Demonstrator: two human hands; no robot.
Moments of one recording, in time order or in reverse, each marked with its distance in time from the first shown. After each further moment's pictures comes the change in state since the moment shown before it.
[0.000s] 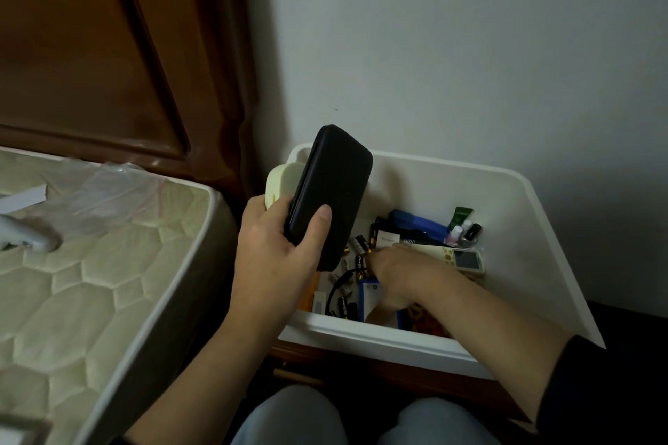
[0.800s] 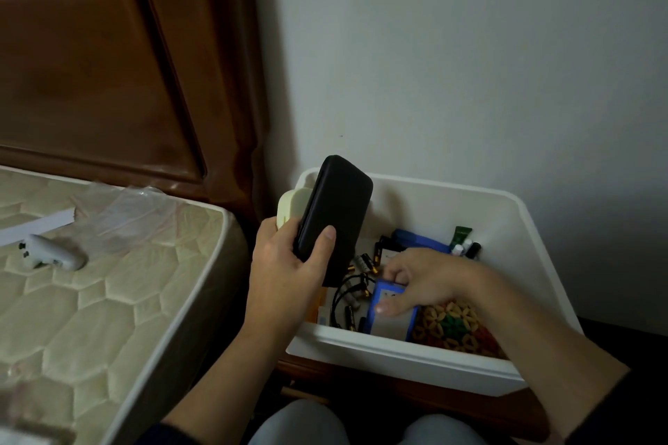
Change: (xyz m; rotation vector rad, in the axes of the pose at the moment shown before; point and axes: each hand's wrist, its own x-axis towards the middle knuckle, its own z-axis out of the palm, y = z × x) left_hand 0.000 0.003 0.000 -0.007 0.002 -0.038; right_hand -0.036 0.040 -0.025 0.444 0.031 -0.165
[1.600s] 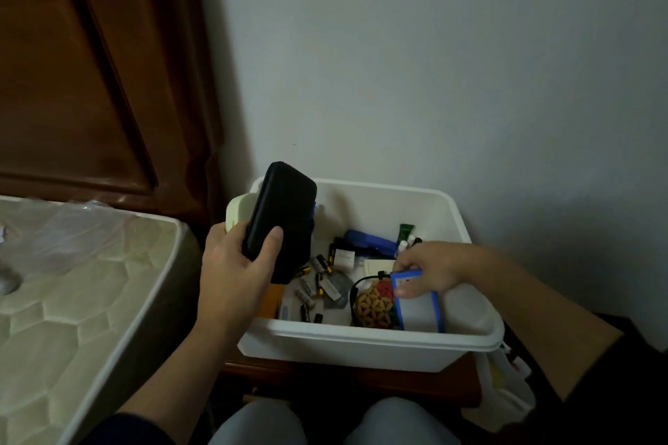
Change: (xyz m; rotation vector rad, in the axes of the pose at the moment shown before) left_hand 0.000 -0.001 0.000 0.058 0.008 -0.007; right_hand -0.059 0.072 -0.029 -0.125 0.025 0.134
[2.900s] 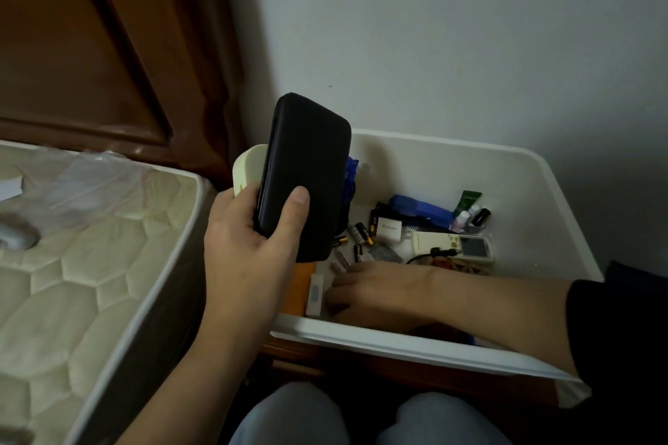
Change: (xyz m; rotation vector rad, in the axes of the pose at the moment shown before) left_hand 0.001 0.003 -0.004 -0.118 0.036 -0.098; right_hand 0.092 -0.095 0.087 -0.688 0.140 -1.058
